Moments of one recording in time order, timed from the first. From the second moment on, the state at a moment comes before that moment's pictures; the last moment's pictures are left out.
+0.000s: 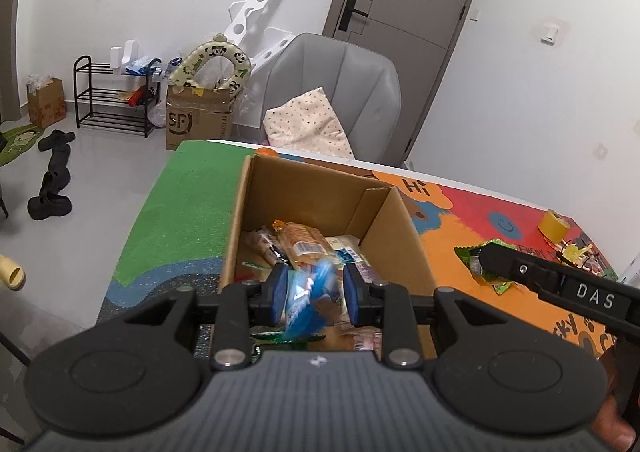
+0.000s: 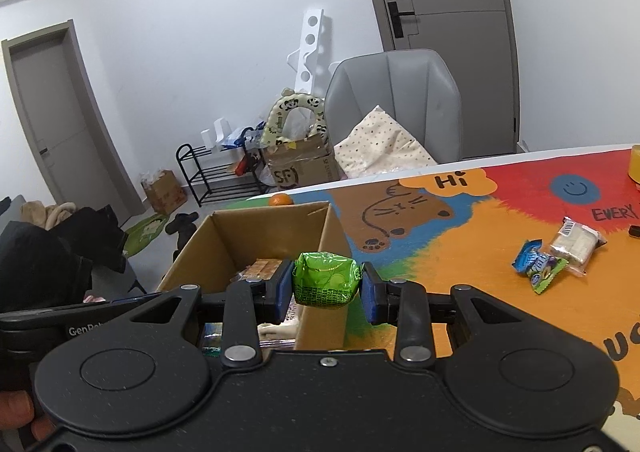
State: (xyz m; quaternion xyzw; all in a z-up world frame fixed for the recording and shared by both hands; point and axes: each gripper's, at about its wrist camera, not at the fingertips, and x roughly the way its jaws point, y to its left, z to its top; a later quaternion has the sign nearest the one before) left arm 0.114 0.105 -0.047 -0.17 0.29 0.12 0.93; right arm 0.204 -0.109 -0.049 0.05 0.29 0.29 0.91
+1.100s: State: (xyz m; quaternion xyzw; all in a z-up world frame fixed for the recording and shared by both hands) left arm 0.126 0.147 -0.055 -0.21 0.29 0.11 0.93; right arm 0.239 -0.059 -0.043 0.04 0.31 0.31 0.90
